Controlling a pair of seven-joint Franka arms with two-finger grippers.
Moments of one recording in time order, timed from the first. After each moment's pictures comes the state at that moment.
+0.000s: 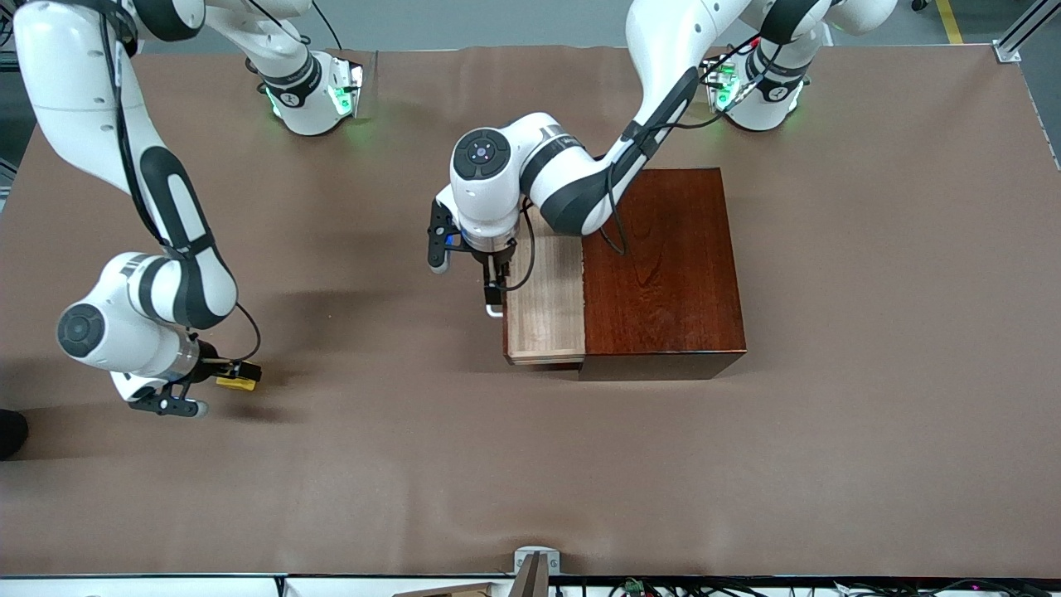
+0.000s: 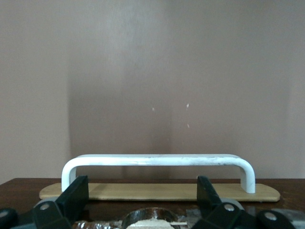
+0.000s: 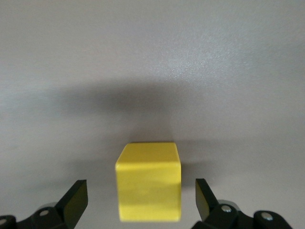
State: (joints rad) left arm -0.82 0.78 -0.10 -1.19 0.08 2.01 0.64; right arm 0.00 0.60 -0.10 -1.77 0.14 2.33 -0.04
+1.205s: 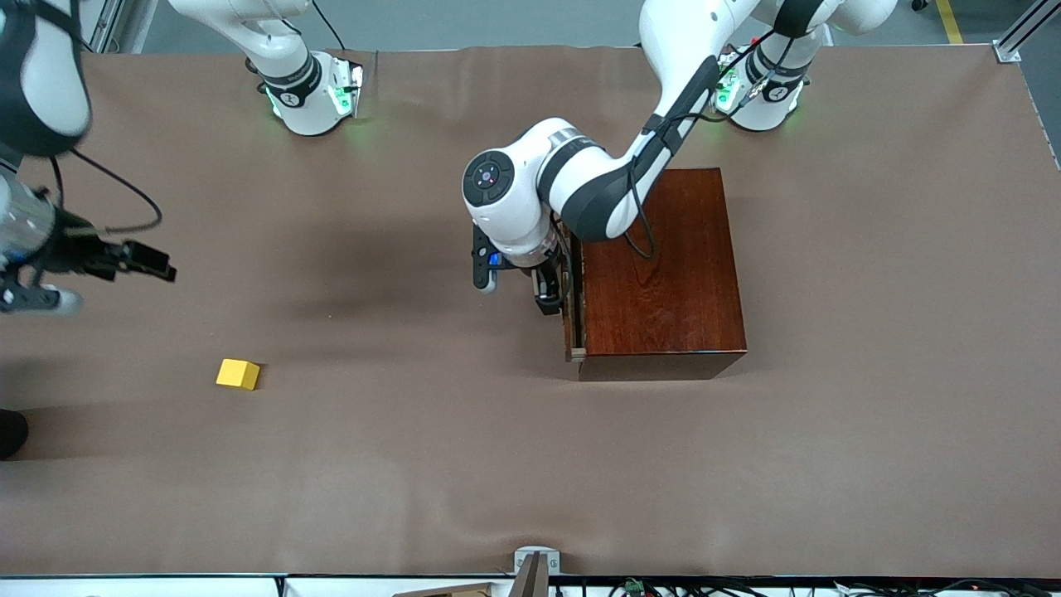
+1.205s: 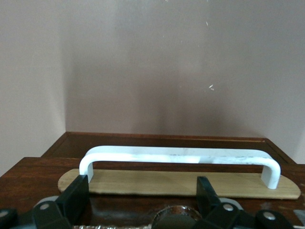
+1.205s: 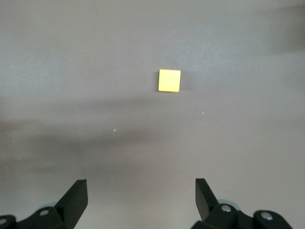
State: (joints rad) left arm -0.81 0.75 -0.02 -1.19 0.18 1.75 0.65; right arm 0.02 0.05 -0.10 -1.71 0.07 1.69 -0.03
